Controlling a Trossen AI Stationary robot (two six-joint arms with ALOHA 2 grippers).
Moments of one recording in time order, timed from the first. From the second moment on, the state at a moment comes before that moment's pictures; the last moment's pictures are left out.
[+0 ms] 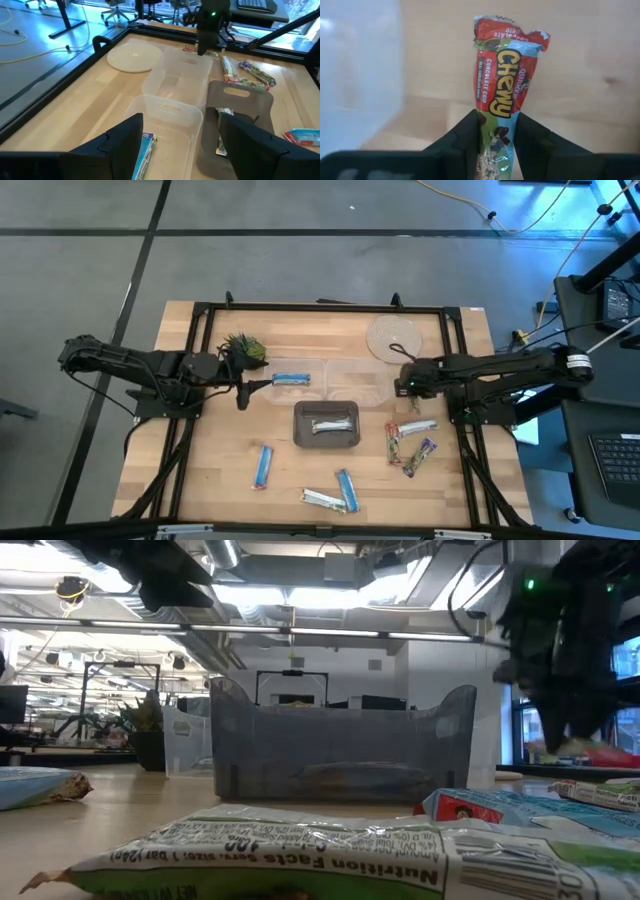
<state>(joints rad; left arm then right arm) -0.14 0.73 0.59 -0.24 -0.39 -0.25 -0.08 1.08 0.55 -0.83 0.08 1.41</state>
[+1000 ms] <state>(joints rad) -0.14 0.73 0.59 -0.24 -0.40 -0.25 -0.08 1.36 0.98 -0.31 0.31 0.18</state>
